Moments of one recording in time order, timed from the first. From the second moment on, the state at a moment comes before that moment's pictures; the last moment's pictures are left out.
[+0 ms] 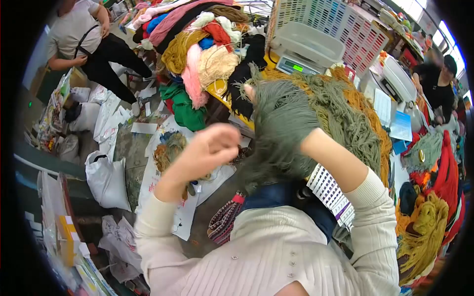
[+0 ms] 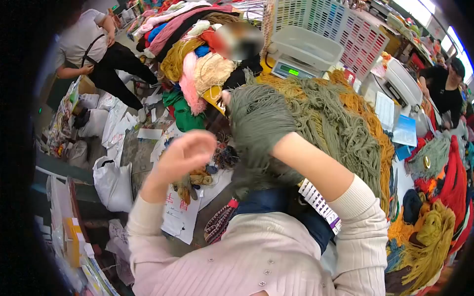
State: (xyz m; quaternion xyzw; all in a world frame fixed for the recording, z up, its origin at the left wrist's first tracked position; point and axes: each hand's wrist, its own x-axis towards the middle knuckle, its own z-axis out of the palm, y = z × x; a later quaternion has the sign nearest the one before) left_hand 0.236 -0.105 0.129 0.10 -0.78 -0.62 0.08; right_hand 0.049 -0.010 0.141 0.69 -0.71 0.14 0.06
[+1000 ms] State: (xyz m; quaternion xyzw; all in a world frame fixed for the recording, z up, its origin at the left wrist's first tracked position) left_hand 0.272 -0.166 0.082 0.29 -0.74 -0.54 0.28; right_hand -0.069 0.032 0.163 0.61 -0.70 0.37 -0.02
